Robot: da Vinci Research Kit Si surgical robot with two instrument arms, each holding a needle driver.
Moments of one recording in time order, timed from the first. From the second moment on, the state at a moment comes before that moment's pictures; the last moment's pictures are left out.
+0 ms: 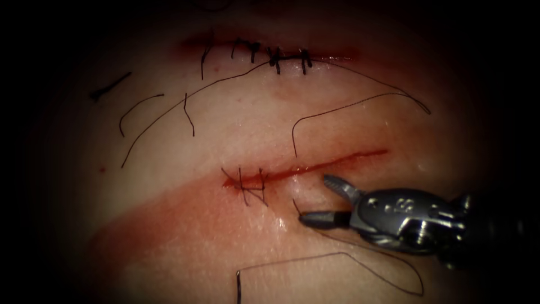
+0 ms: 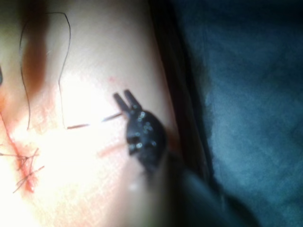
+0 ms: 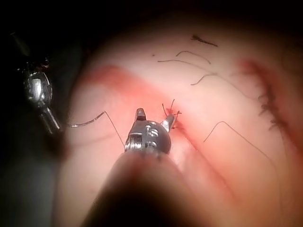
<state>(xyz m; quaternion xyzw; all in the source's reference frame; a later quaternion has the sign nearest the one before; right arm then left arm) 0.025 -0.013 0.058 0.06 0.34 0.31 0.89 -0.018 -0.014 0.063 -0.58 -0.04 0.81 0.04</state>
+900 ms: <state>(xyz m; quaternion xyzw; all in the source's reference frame) 0.027 -0.016 0.068 0.06 0.08 0.18 0.98 -0.018 -0.014 0.063 -0.58 -0.04 0.81 0.04</state>
